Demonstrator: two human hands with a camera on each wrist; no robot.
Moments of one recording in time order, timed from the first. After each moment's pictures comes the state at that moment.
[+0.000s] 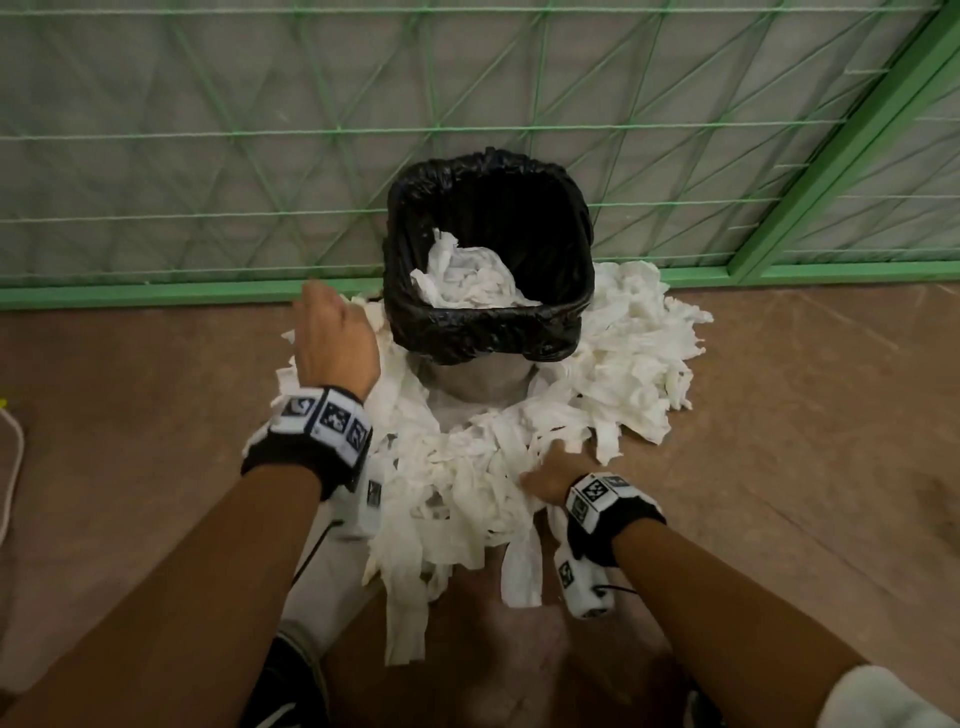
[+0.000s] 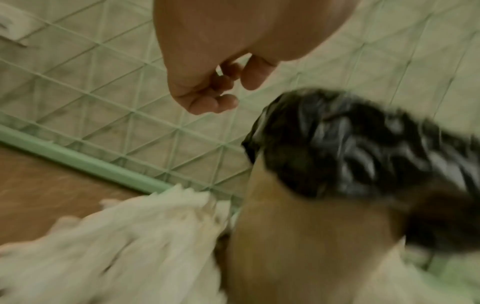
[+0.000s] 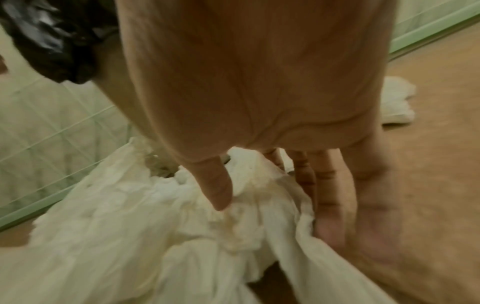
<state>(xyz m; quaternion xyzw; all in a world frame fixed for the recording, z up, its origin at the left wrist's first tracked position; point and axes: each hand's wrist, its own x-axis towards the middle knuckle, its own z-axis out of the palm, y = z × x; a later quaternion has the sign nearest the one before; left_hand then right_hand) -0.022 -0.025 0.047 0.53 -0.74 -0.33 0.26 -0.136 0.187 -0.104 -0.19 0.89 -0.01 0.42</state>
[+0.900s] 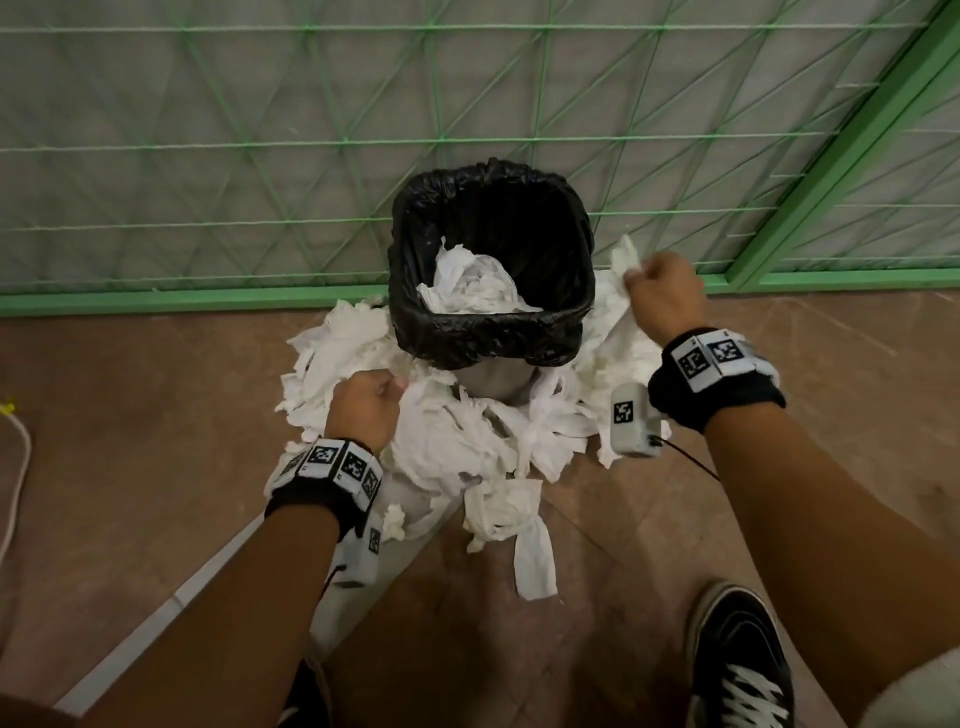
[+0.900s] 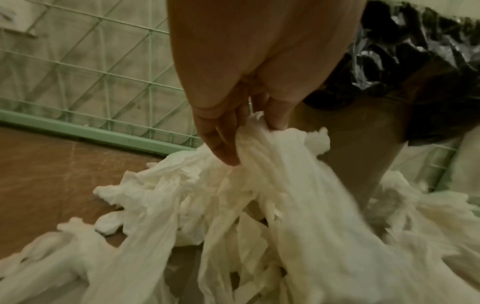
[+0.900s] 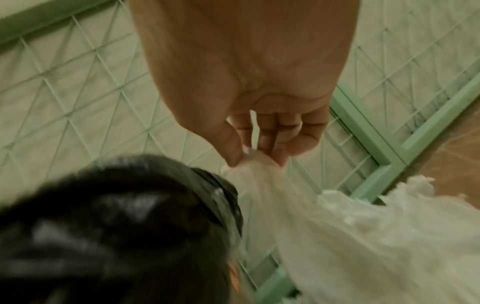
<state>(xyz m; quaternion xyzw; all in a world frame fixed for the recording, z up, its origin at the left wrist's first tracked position) 0.007 -0.015 -0.018 0.45 -0.84 -0.31 0.07 -0.264 0.160 0.058 -0.16 0.92 -0.35 0.09</state>
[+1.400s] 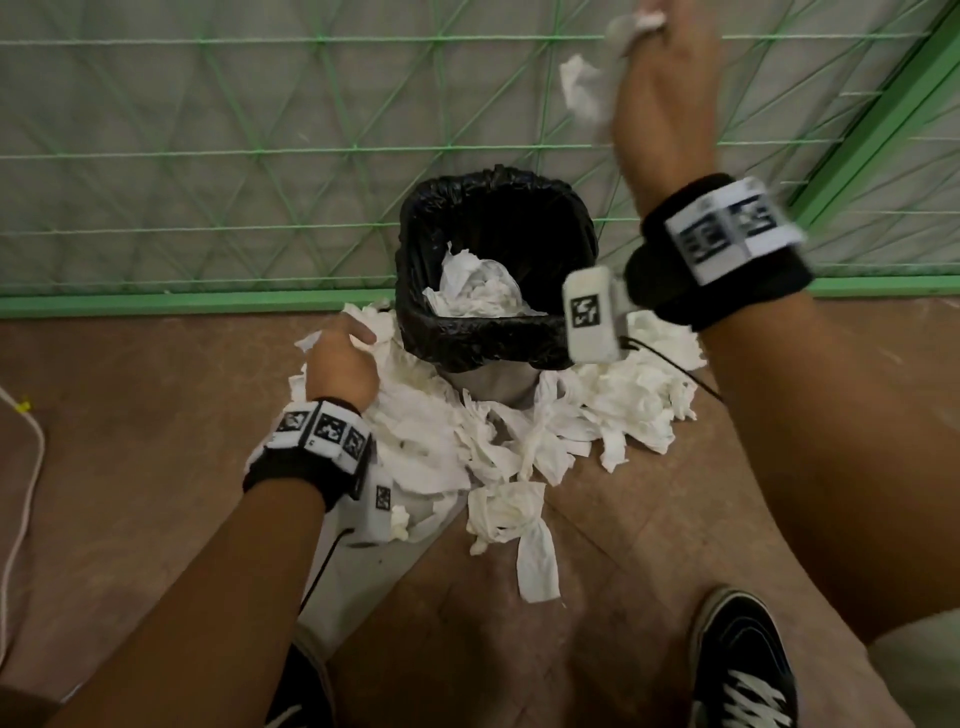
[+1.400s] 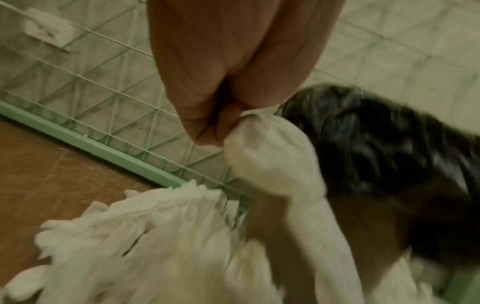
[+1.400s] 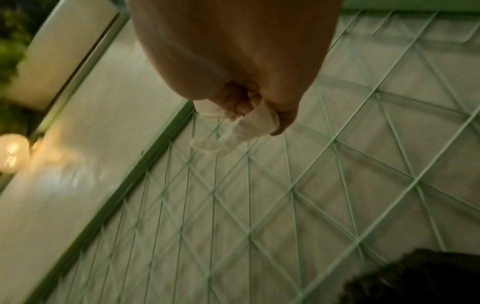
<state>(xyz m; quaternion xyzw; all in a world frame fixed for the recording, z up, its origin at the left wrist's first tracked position) -0.005 -0.029 0.043 0.54 -0.74 -0.38 0.14 -0.234 0.085 0.196 -0.33 0.72 -0.60 -0.09</state>
